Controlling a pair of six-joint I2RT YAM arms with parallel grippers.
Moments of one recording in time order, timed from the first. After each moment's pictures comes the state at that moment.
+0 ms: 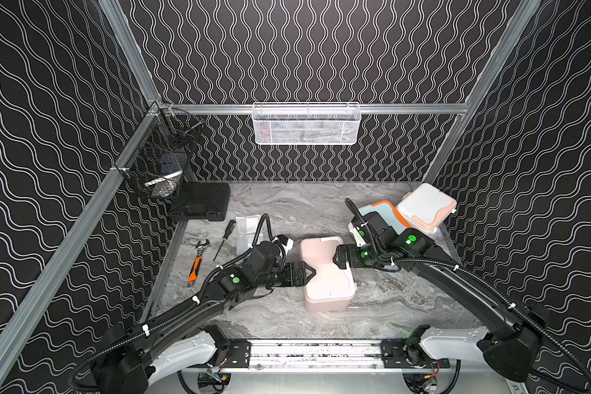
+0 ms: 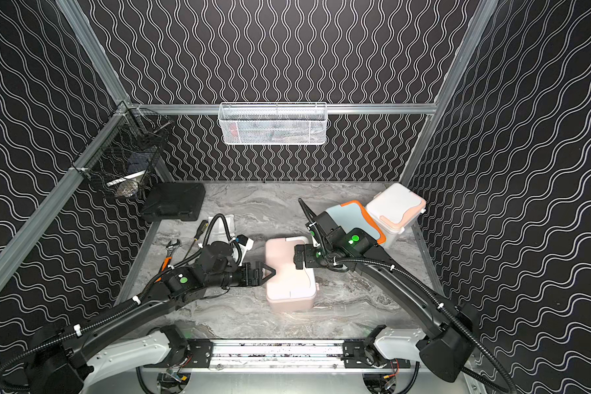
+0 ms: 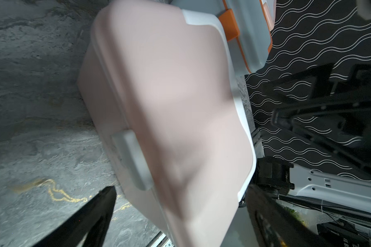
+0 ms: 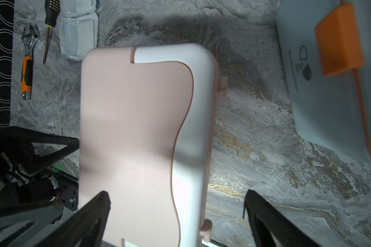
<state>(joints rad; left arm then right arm) -0.70 1.01 0.70 -0.33 0.28 -0.81 0.73 1.26 1.24 -1.03 -0.02 0.57</state>
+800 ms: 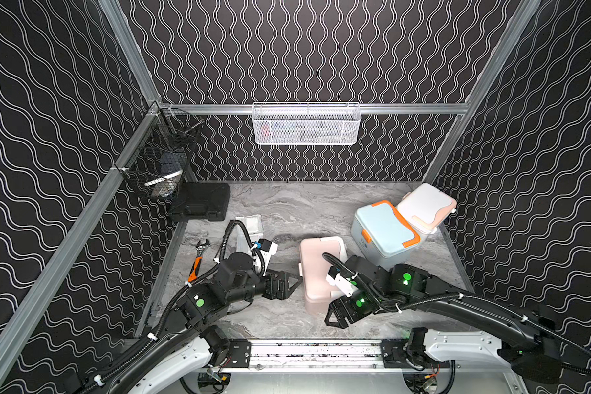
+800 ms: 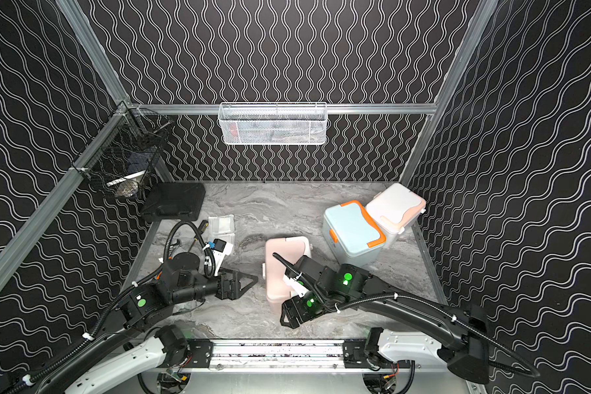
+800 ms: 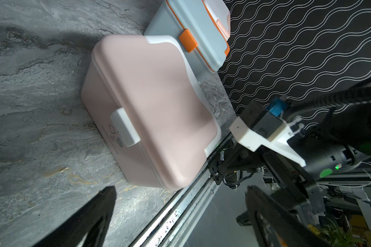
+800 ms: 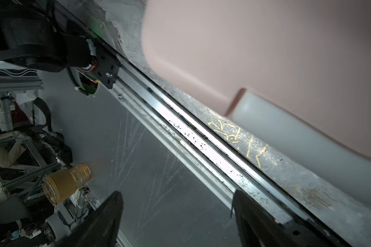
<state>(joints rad) -0.70 0.68 0.69 -0.50 0.29 -0.71 1.11 1.16 1.01 -1.01 -0.28 0.66</state>
